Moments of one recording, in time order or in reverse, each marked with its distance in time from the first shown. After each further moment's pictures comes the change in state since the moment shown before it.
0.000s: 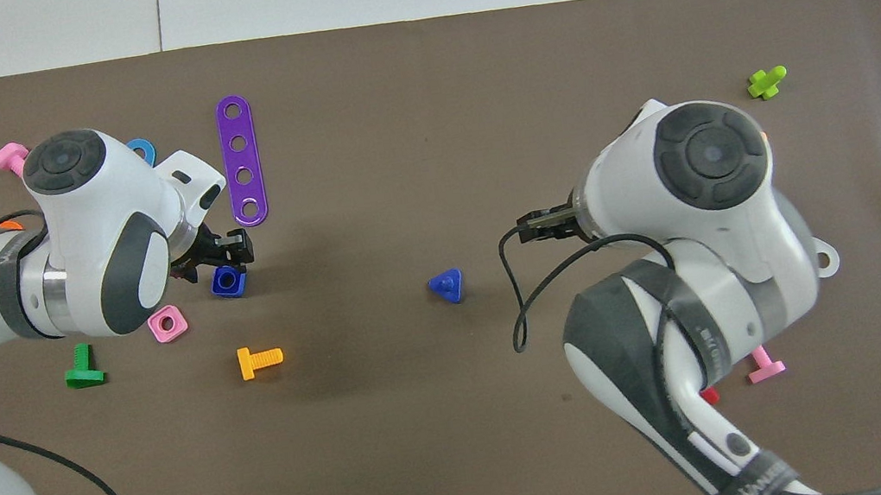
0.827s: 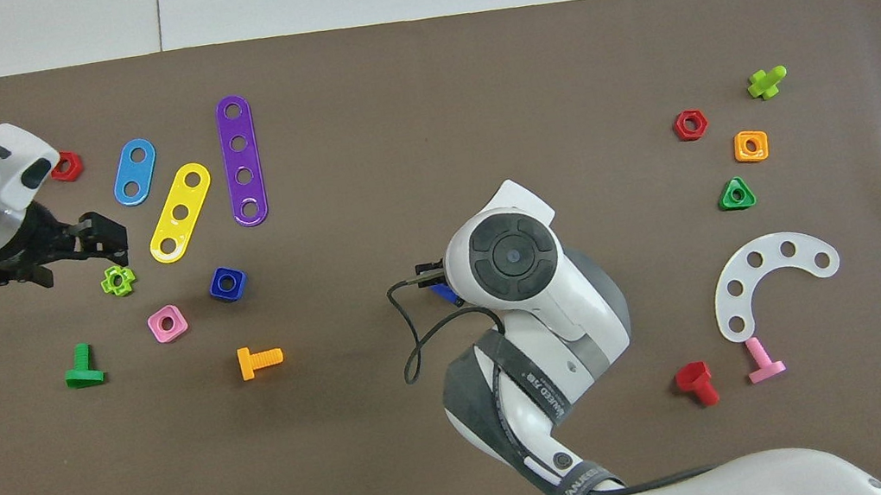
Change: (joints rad) left arm 0.291 -0.124 0.014 0.190 0.003 -0.380 0.234; right arm 0.199 0.229 -0.001 -0.001 -0.035 0.252 0.221
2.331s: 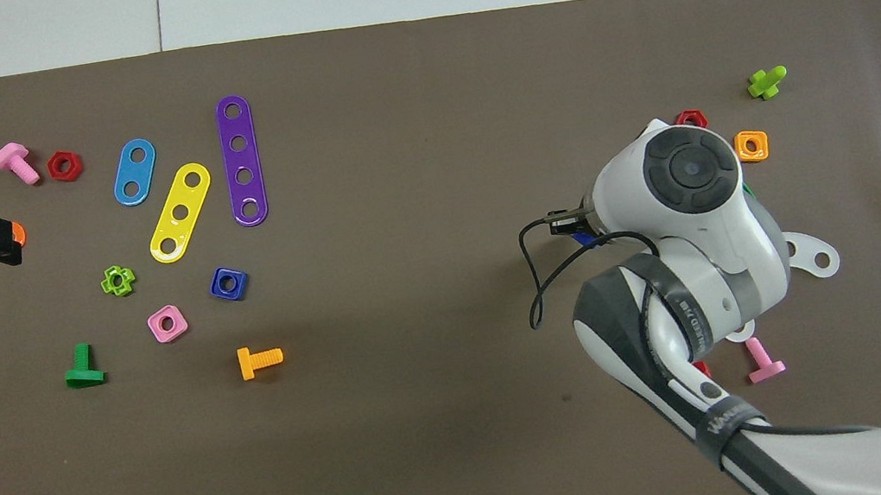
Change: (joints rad) left arm -0.054 -0.121 -0.045 0.186 0.022 -0.136 0.015; right arm -0.321 -0.177 -0.015 -0.122 -0.010 -0.108 -0.286
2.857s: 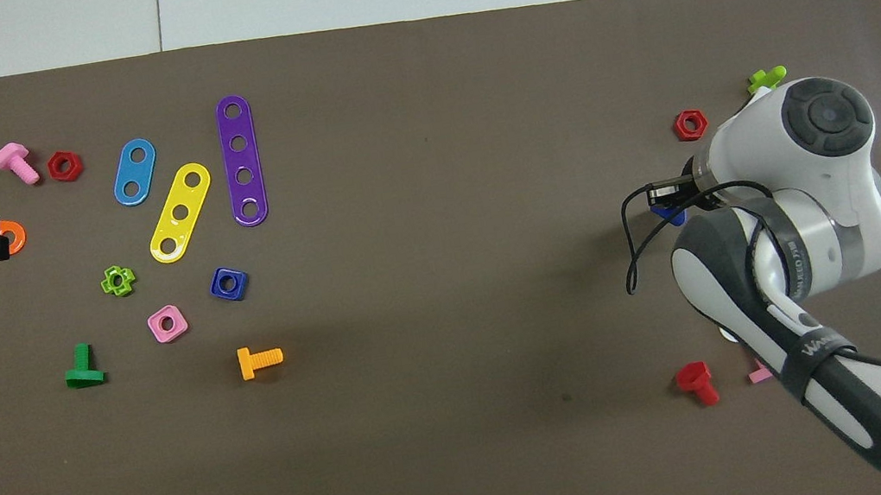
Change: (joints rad) left arm 0.000 -0.014 0.005 -0.009 0.000 0.033 0.000; right arm -0.162 0.000 -0.001 -0.028 0.001 0.009 -0.136
